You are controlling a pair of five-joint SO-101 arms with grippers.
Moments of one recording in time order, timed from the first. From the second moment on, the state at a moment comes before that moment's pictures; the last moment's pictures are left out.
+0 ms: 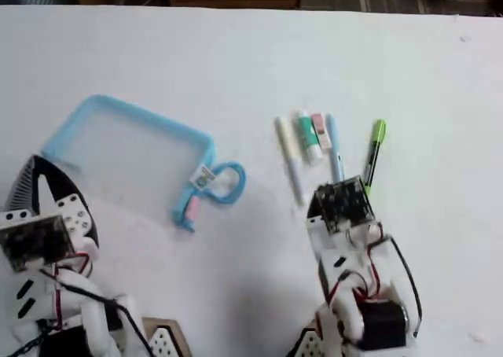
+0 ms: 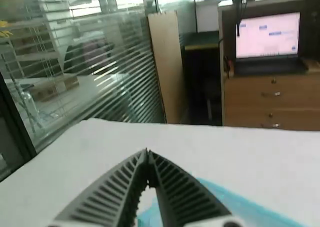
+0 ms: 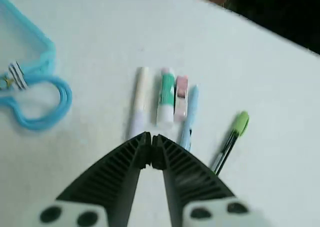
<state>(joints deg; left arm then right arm) -24.6 -104.7 64.6 53.3 -3.1 -9.1 -103.1 73.1 63.9 19.8</state>
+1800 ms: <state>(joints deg) -28.9 -26.3 33.8 77.3 -9.1 -42.8 10.0 31.5 36.9 12.5</state>
